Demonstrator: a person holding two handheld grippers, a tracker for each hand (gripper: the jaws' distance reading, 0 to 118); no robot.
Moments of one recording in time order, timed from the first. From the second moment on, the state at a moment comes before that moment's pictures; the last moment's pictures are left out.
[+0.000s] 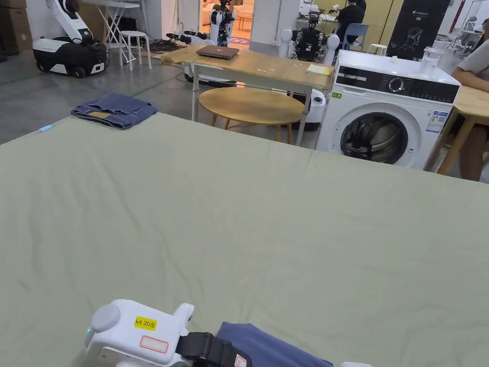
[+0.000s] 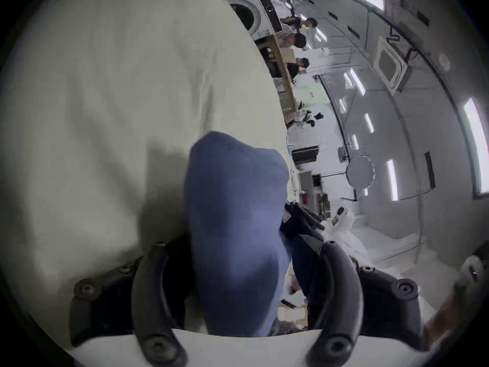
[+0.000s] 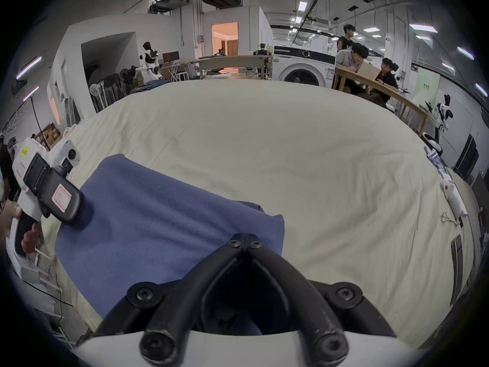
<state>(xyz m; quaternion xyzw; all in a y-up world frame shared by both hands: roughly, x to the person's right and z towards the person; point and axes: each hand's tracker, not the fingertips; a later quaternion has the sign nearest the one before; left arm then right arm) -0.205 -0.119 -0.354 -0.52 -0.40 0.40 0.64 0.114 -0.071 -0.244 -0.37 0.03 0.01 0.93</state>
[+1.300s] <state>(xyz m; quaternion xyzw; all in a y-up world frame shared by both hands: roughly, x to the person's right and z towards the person) -0.451 0.013 -0.350 -0.48 -0.28 0.37 0.75 0.124 0.044 -0.280 -0.15 0.03 0.04 0.99</state>
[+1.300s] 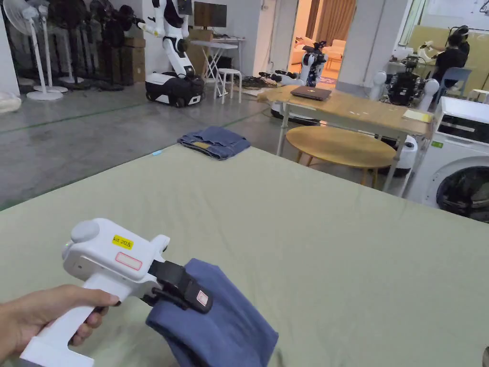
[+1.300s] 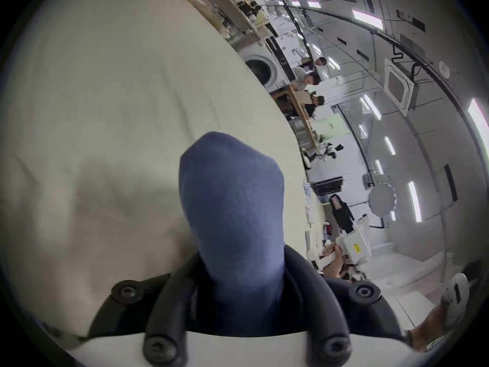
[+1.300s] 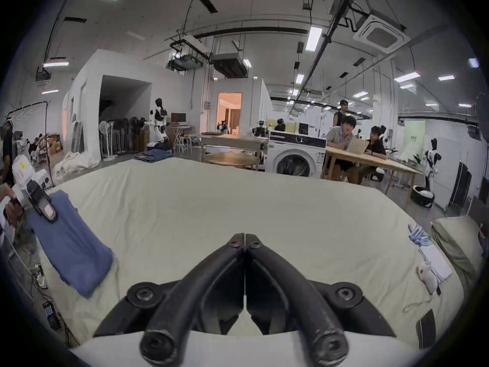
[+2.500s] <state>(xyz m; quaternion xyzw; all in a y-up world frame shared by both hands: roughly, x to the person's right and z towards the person) -0.621 0.074 -0.318 -0.45 0.03 0.27 0.85 0.133 0.016 -0.291 -0.20 0.02 0.04 0.98</state>
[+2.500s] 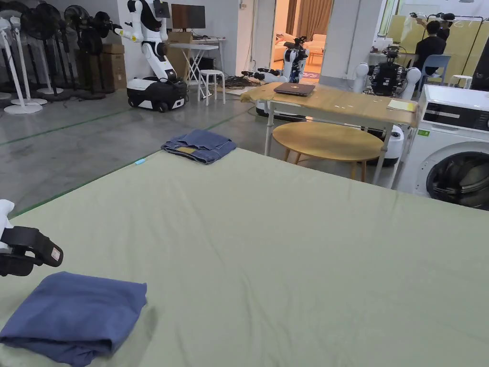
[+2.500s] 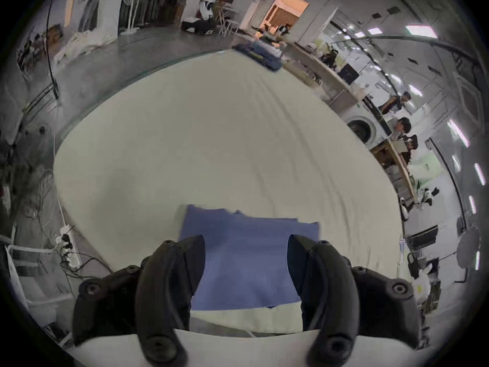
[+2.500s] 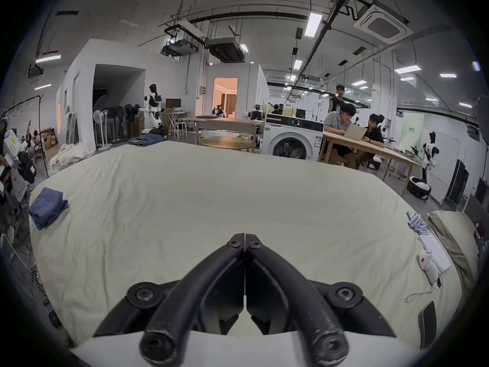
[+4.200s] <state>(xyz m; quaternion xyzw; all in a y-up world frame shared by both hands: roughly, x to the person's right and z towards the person) -0.139 0.044 -0.303 -0.07 -0.04 0.02 1.00 0.144 0.043 -0.274 -0.09 -0.06 -0.02 0.99</state>
